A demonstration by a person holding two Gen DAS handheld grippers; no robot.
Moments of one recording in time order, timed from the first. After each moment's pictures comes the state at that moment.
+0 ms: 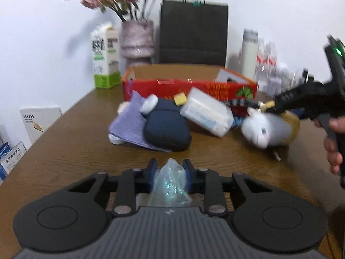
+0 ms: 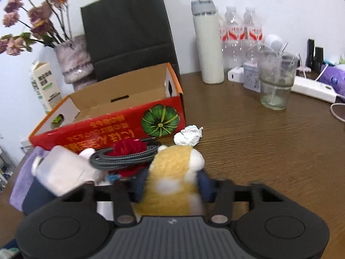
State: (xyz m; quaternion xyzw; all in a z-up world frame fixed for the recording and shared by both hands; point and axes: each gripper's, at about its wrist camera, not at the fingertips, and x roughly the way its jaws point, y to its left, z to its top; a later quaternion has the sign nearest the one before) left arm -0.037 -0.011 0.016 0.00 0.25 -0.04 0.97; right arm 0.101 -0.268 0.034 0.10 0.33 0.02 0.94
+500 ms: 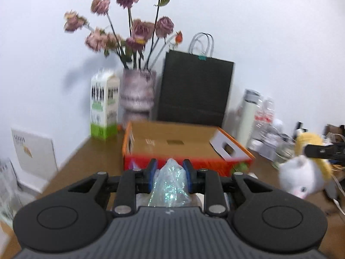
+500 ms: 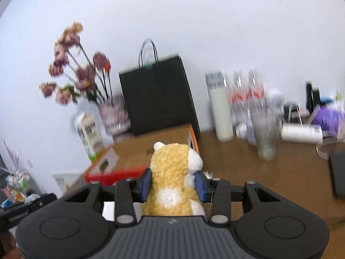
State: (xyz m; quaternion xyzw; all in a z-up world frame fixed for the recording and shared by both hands) left arm 0.031 0.016 0.115 -0.05 0.17 -0.05 0.98; right arm 0.012 -0.287 0.124 0.12 0.18 0.08 0.97
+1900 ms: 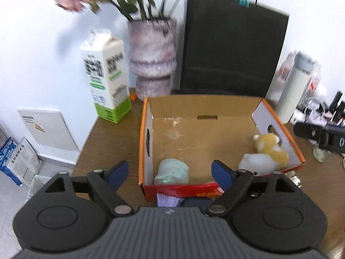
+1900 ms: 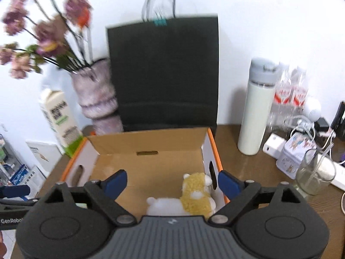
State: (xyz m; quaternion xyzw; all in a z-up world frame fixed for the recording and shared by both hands) left arm 0.182 0.037 0.152 -0.01 0.37 -0.01 0.93; right arm 0.220 -0.202 0.164 0.03 0.33 0.06 0.94
